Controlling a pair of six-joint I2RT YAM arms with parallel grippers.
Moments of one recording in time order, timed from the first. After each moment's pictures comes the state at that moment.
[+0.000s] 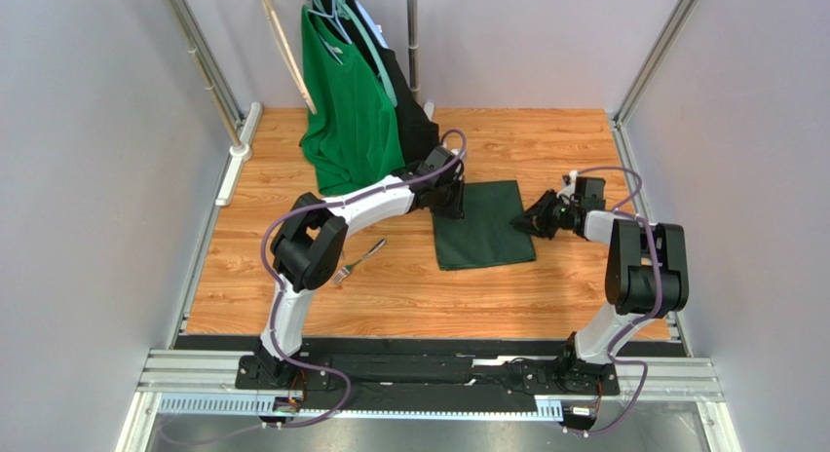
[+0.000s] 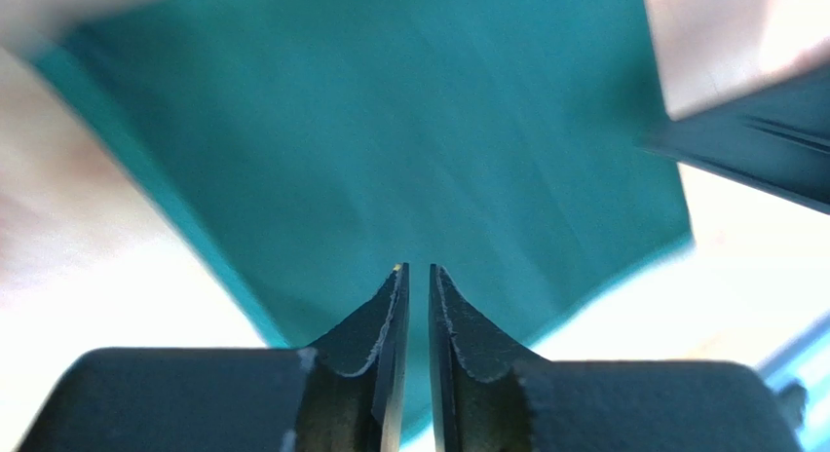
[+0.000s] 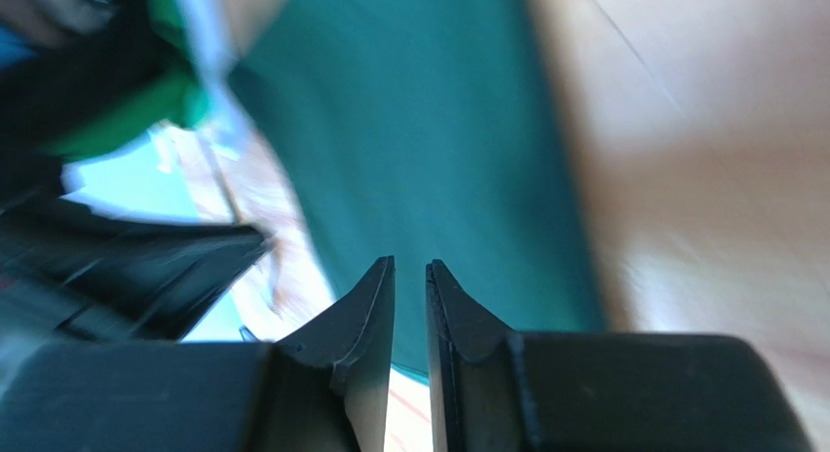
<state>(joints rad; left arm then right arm) -0.74 2.13 1.67 -0.40 0.10 -0.52 -0.12 1.70 0.86 -0.02 -0.68 0.67</state>
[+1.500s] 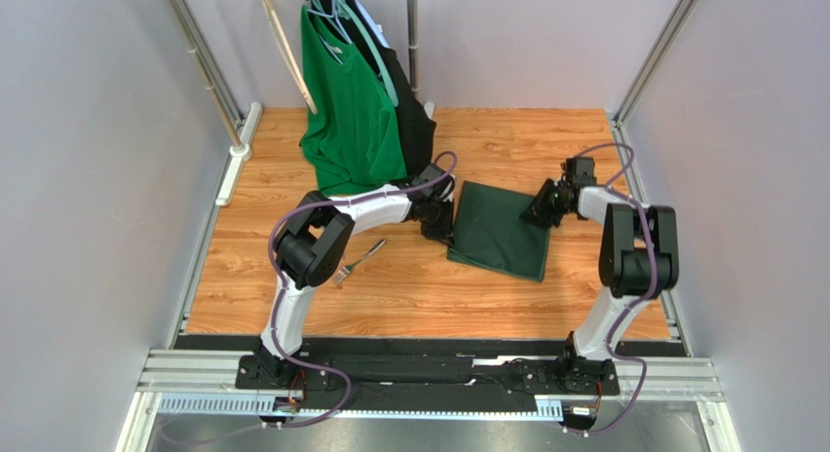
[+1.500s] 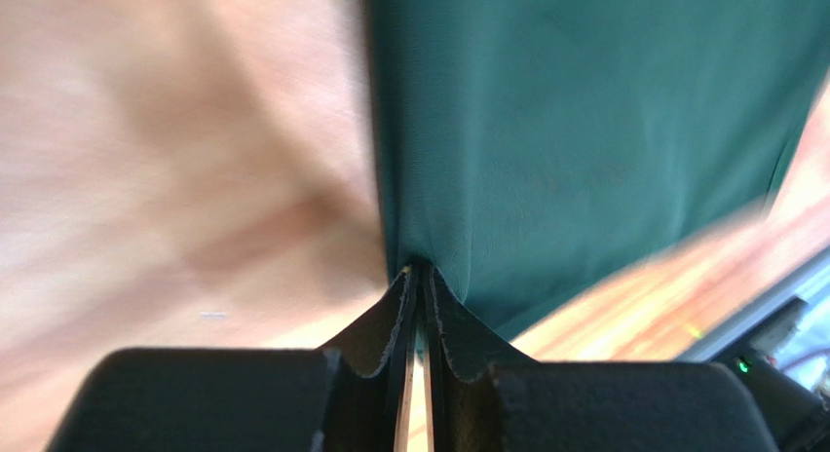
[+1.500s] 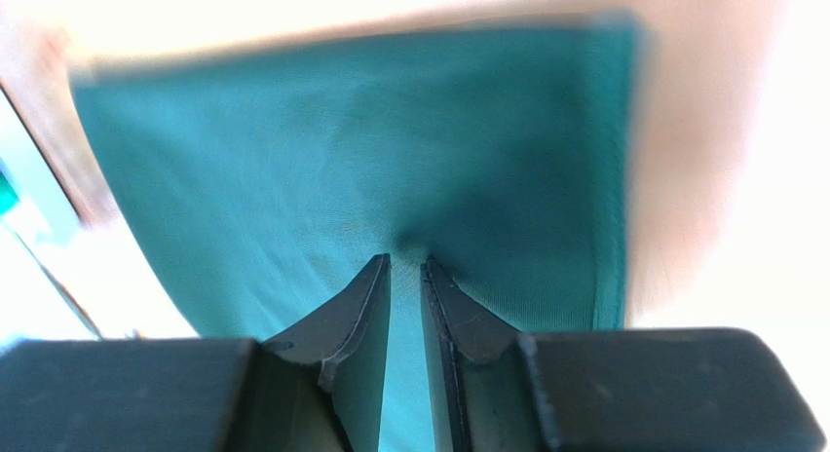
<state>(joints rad) -0.74 2.13 1.52 -0.44 0.26 -0.58 -0.07 1.79 1.02 -0.28 -0.35 0.52</state>
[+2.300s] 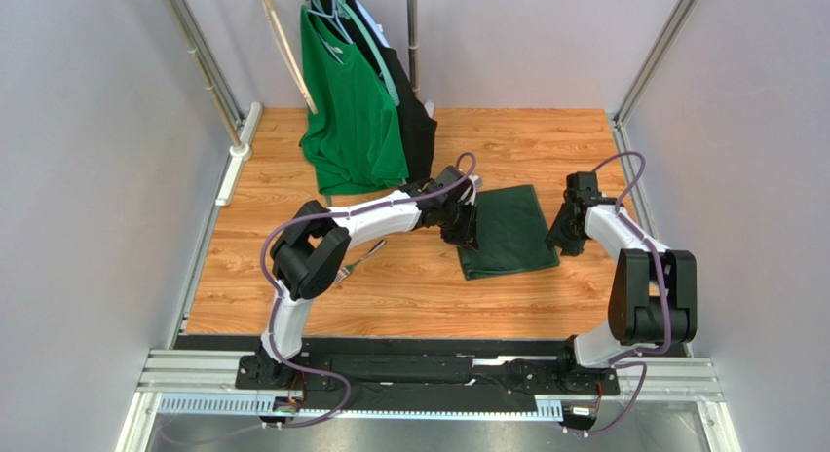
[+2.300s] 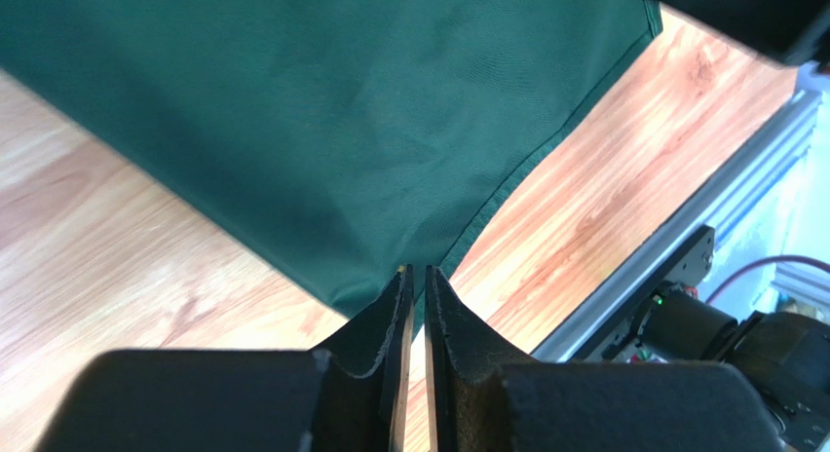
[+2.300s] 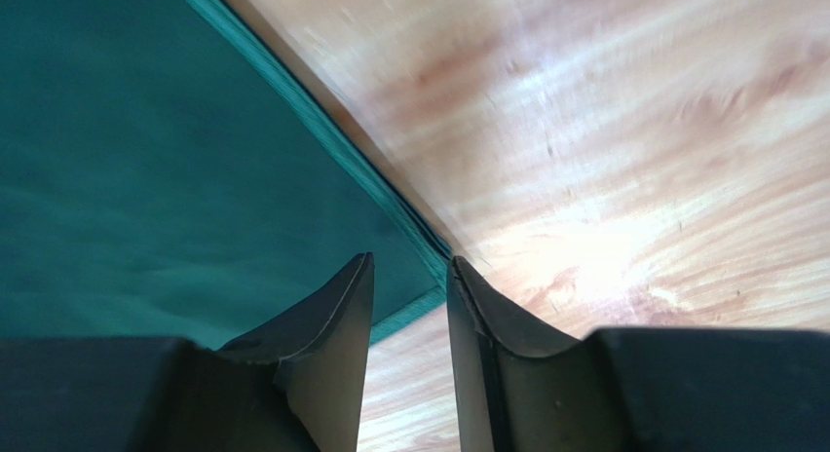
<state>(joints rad) -0.85 2.06 1.54 -0.39 0.31 -0.62 -0.03 1.52 0.92 -0.59 0.10 0.47</state>
